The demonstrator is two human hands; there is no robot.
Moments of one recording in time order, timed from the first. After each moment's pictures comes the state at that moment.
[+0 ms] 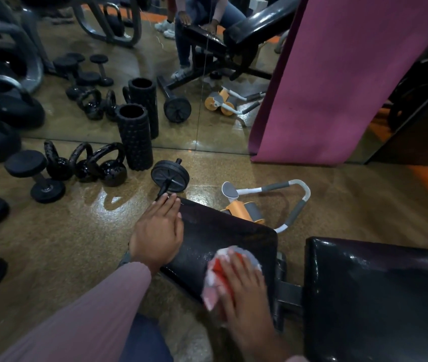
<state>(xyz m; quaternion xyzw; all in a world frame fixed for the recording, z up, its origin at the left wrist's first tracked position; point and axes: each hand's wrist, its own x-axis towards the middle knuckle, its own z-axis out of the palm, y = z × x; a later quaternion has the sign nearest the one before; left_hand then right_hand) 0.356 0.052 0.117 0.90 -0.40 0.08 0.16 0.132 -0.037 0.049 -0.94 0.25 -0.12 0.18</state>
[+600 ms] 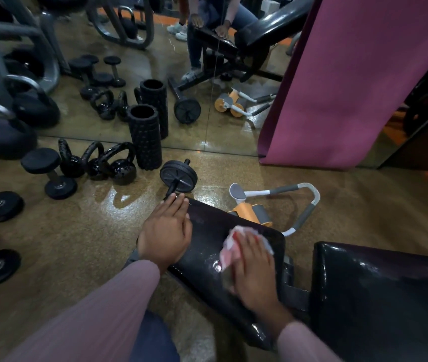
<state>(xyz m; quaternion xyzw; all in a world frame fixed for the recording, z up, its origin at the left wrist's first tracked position) 0.354 0.049 0.116 0.90 -0.40 0.08 0.16 0.170 -0.077 0.058 -0.92 0.33 -0.10 0.19</state>
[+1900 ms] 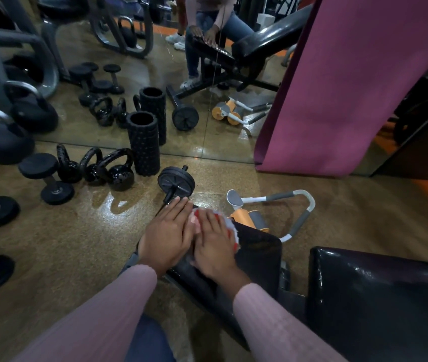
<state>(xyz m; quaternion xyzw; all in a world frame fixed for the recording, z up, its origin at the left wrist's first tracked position) 0.357 0.054 0.113 0.86 -0.44 0.08 0.24 0.268 -0.045 0.093 -0.92 0.28 -0.08 0.26</state>
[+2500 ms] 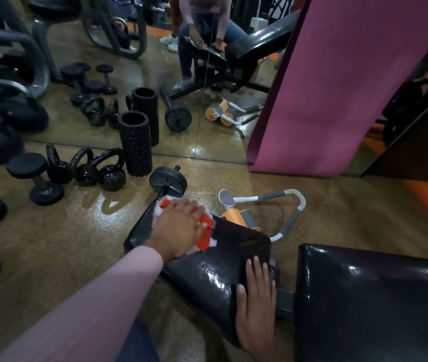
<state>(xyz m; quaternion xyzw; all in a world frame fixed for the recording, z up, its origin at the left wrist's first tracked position) 0.352 0.016 0.132 0.84 -0.54 -0.01 -0.03 0.113 -0.049 0.027 -0.87 0.37 -0.22 0.22</state>
